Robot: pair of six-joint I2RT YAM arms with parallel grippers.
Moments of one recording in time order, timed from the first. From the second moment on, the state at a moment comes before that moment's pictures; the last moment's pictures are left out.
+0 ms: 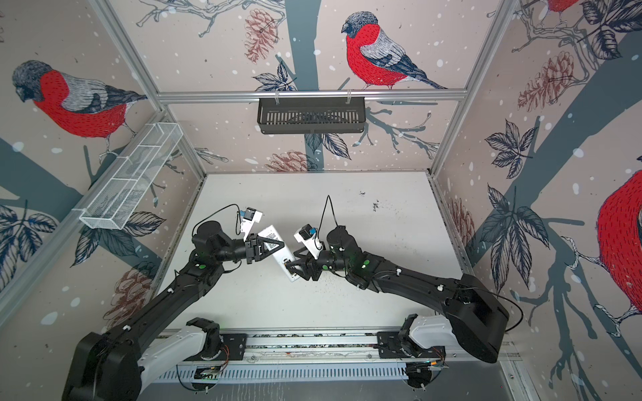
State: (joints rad) left arm -0.28 1.01 0.51 0.37 1.14 -0.66; right arm 0.92 1.32 0.73 0.22 -0.48 0.21
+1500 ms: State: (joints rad) left arm -0.19 1.11 0.71 -0.38 0.50 -0.28; right arm 0.86 1.74 1.02 -0.25 0.16 0.30
